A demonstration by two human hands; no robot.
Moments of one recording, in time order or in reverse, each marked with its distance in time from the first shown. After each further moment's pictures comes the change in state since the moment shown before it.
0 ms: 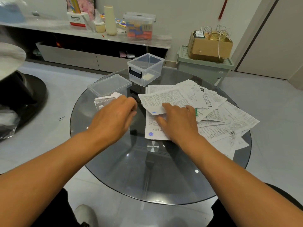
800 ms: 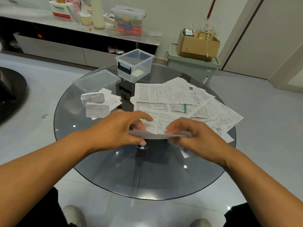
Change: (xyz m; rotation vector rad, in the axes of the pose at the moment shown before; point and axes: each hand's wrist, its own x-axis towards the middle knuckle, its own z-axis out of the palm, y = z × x) left_hand 0.001 0.018 0.013 -0.381 -0.435 0.102; right_hand -0.070 0.070 -0.047 0.784 -0.412 -0.007
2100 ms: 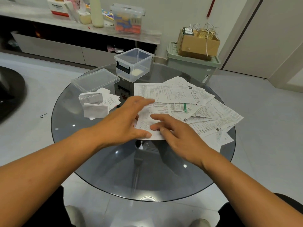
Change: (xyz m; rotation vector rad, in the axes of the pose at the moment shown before) left_hand 0.016 0.010 0.005 0.034 0.092 -0.069; right_hand 0.023 -0.005 0.037 -0.151 0.114 -0.138
